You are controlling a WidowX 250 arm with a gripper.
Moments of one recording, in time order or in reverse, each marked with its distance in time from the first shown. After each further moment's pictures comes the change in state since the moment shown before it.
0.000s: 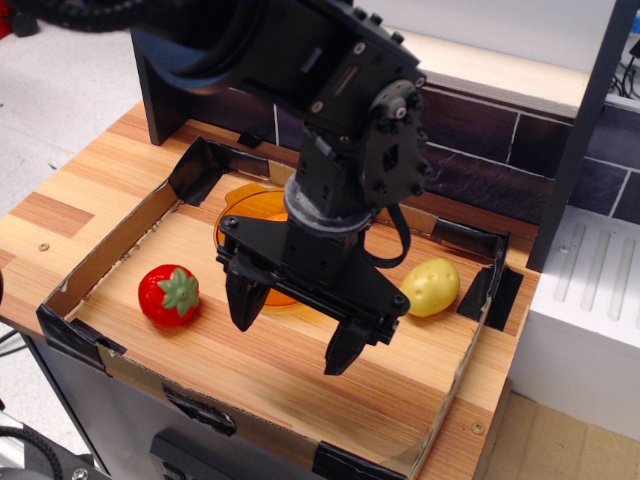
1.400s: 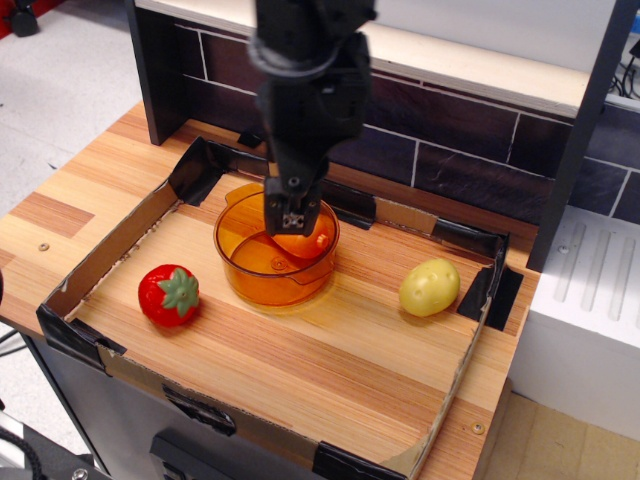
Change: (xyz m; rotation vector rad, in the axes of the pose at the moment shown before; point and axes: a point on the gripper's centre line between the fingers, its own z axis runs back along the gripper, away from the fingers) arm 0.068 0.033 0.036 0.049 -0.181 -1.119
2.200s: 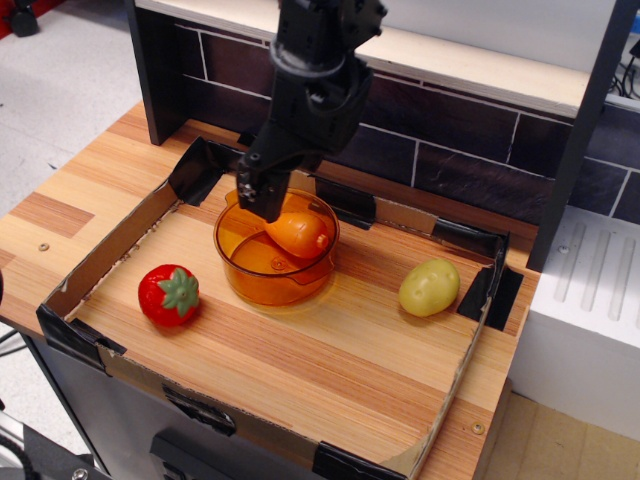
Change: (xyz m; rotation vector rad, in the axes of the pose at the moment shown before) arm -0.010 0.027 -0.035 -0.079 0.098 -0.502
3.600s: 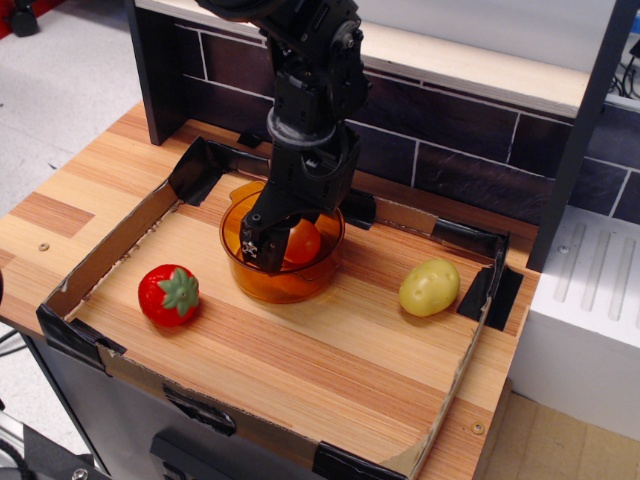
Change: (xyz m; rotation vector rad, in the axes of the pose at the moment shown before) arm 0.007 -0.007 -0.045 -0.038 -0.048 0.027
